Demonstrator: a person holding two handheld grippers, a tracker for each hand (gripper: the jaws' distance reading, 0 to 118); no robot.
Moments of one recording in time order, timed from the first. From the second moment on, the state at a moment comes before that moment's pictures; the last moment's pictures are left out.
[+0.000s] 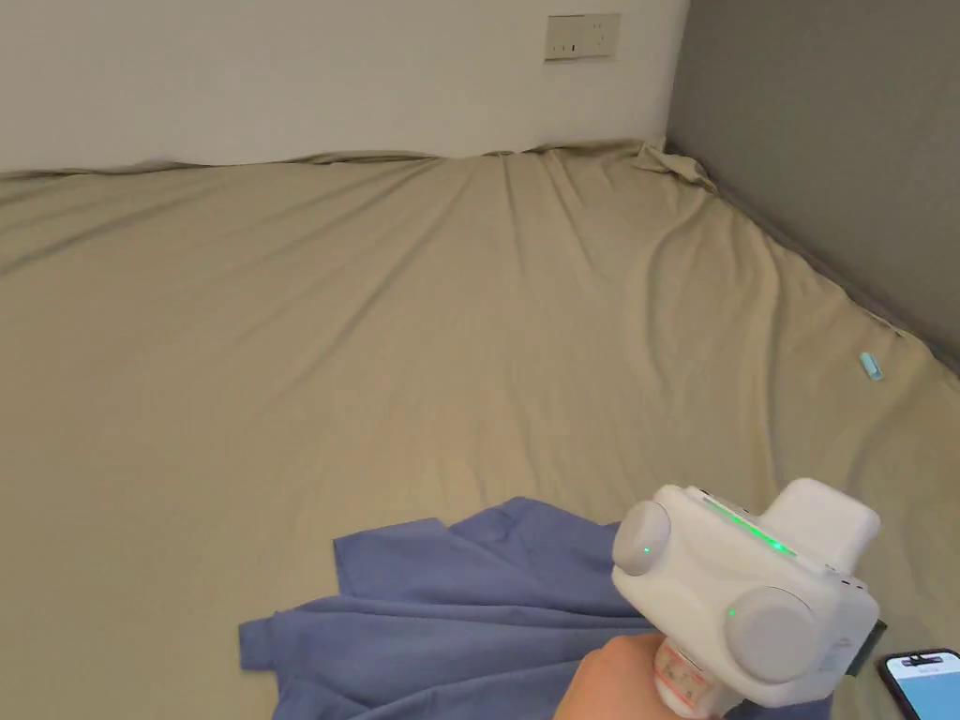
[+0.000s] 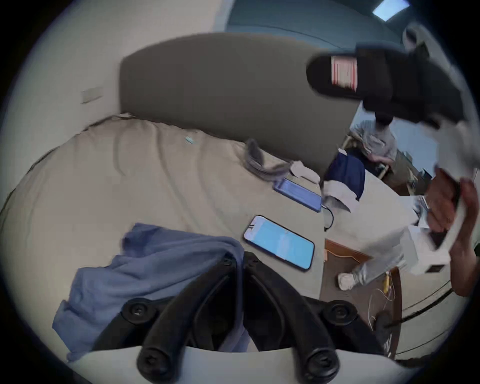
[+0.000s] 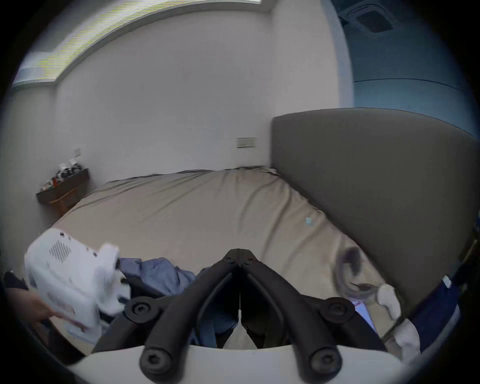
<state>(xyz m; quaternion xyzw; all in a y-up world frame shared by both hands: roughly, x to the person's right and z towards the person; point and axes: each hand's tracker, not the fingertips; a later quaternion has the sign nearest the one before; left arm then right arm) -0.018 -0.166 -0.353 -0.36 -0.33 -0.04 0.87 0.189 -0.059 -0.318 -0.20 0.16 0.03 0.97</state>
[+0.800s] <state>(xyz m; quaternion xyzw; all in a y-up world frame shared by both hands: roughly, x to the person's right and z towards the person) -0.270 -0.090 -0.151 -0.30 0.00 0.07 0.95 0.107 -0.088 -0.297 -0.22 0.28 0.00 0.93</state>
